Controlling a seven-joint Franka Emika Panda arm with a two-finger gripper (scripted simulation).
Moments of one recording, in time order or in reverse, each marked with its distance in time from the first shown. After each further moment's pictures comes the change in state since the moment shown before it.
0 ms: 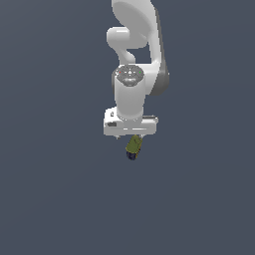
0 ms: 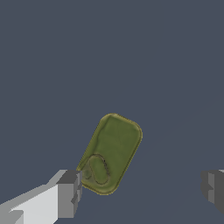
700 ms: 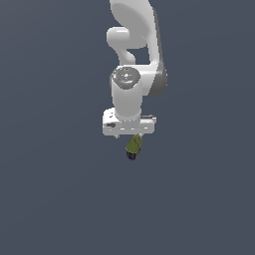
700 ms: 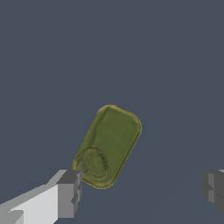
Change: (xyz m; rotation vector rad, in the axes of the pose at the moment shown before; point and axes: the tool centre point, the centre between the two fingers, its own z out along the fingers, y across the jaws) arm -0.008 0.004 0.006 0.017 -0.031 -0.008
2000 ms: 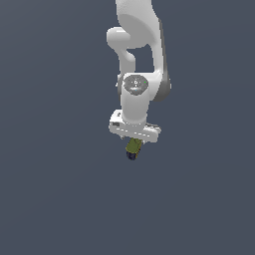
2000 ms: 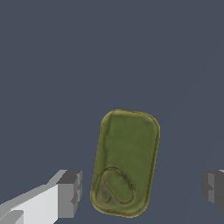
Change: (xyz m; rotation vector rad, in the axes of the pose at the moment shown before) arm 0.002 -0.019 0.027 -0.013 0.041 0.313
